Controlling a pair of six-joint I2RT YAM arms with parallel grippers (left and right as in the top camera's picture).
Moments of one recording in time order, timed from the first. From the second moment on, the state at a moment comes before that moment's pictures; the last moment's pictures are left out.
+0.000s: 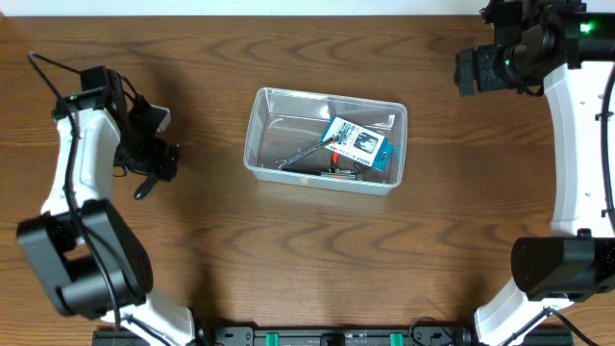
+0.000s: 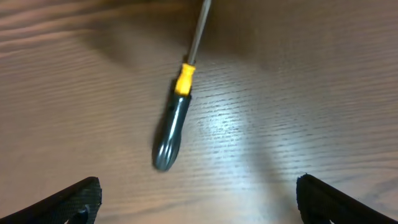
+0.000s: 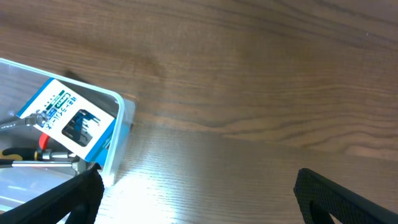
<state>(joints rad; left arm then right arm) 0.28 1.84 1.41 -1.08 0.00 0.55 -0.01 1.86 2.08 -1.34 -0.04 -0.12</state>
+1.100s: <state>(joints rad) 0.33 2.01 1.40 -0.89 0.00 0.74 -0.05 1.86 2.08 -1.35 -0.01 -0.16</state>
